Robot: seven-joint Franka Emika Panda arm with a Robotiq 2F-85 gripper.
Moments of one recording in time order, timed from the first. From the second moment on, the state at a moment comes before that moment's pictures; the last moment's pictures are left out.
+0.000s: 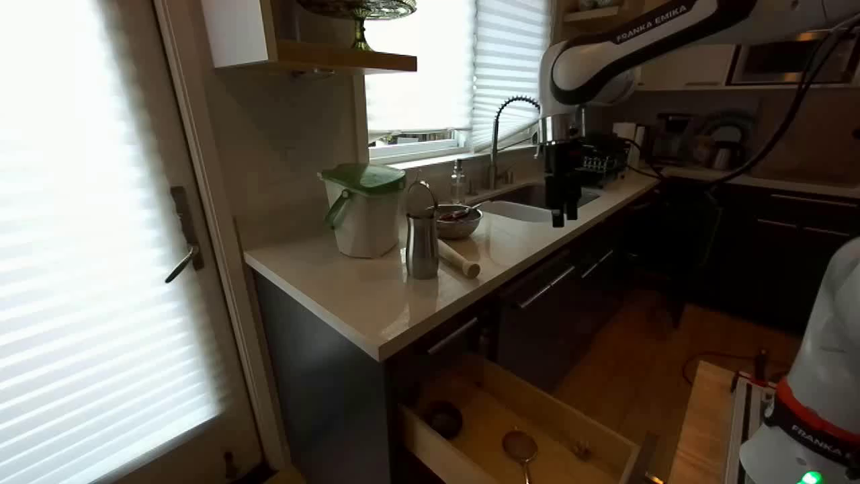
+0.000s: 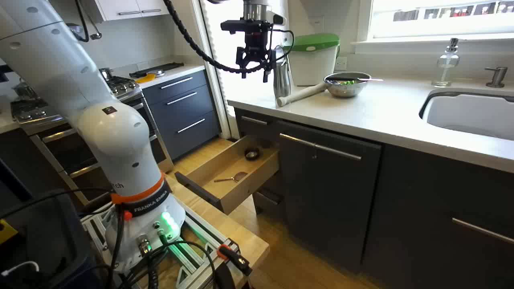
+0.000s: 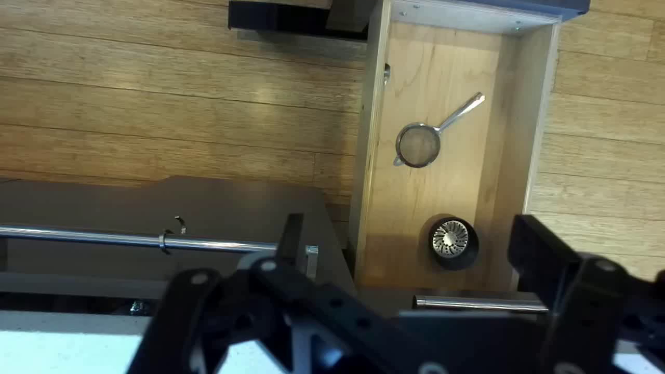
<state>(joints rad) -0.02 -0.22 -0.11 -2.15 0.01 1.74 -0.23</state>
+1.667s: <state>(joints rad) -0.09 0.36 -0.11 -1.65 0.26 1.95 0.09</state>
